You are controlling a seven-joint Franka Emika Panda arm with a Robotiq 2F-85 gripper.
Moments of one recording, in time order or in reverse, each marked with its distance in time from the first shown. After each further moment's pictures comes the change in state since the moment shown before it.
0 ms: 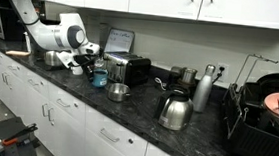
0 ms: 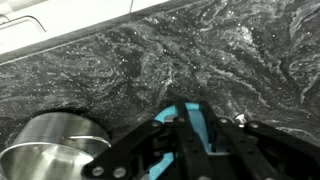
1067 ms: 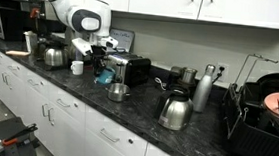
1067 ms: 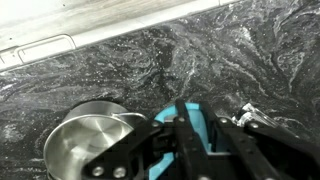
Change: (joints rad) arm 0.284 -0.097 -0.407 0.138 0.697 -0.424 -0.743
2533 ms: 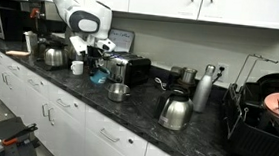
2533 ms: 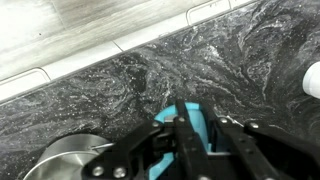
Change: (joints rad) arm 0.069 0.005 -0.052 0.004 0.160 -0.061 -0.012
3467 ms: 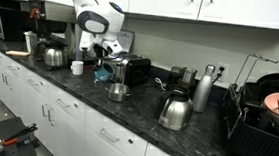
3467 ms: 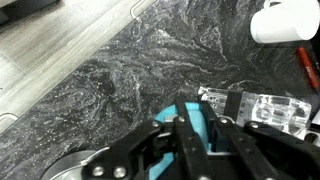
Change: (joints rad) arm -0.002 0.040 -0.075 0.084 0.268 -0.079 0.081
